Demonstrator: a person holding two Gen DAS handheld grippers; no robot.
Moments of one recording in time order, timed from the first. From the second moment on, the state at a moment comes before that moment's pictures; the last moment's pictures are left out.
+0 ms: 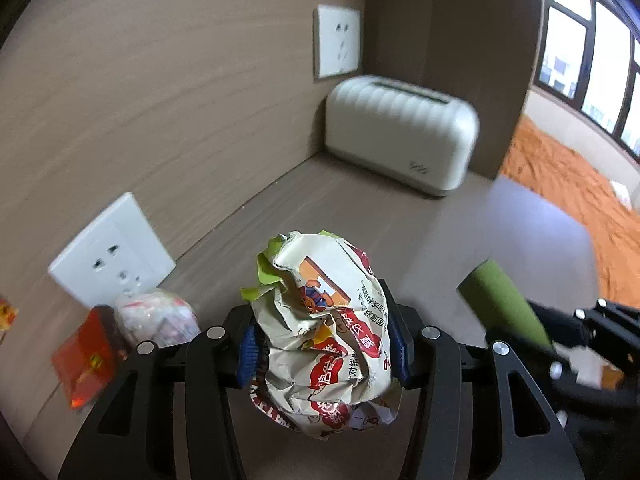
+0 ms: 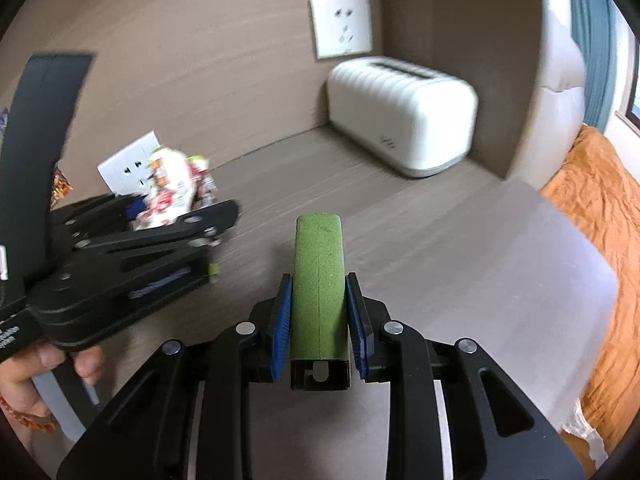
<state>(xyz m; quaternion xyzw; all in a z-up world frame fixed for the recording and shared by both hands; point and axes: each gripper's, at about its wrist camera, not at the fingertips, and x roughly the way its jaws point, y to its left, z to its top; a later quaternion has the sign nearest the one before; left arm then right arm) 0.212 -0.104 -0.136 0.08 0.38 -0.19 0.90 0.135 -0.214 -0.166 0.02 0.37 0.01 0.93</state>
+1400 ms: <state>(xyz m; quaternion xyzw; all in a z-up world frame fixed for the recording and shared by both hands) -0.049 -0.329 -0.223 0.22 0.44 -0.48 0.73 -0.133 -0.413 -0.244 0.20 0.43 -0.24 0.85</state>
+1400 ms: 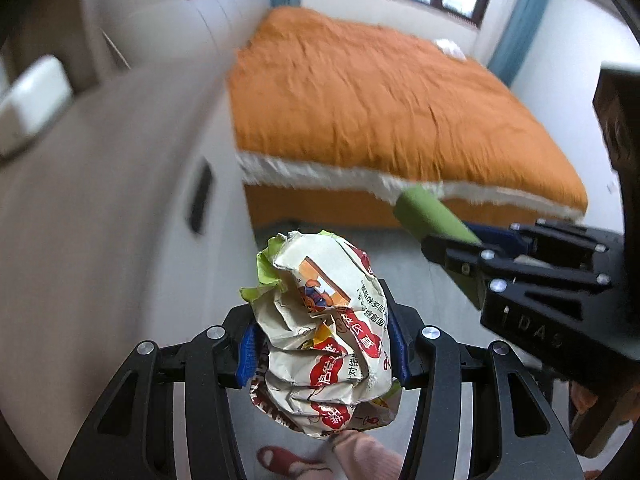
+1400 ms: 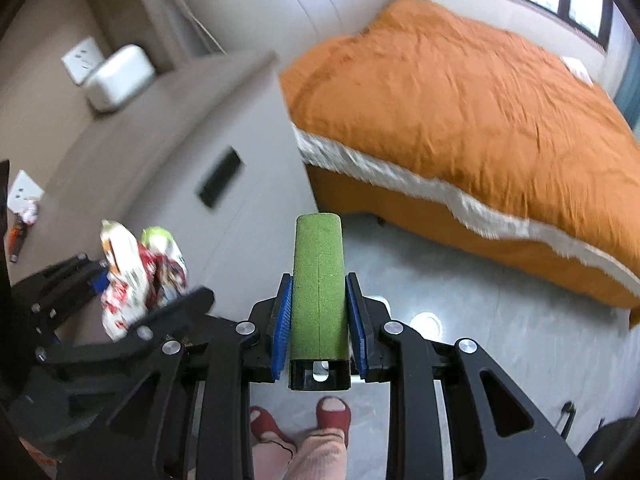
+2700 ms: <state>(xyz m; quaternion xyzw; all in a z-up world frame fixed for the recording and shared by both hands) -0.062 -0.386 -0.535 0.27 0.56 -0.43 0.65 -0.105 -0.478 -0.531 0.20 0.56 -0.20 0.78</state>
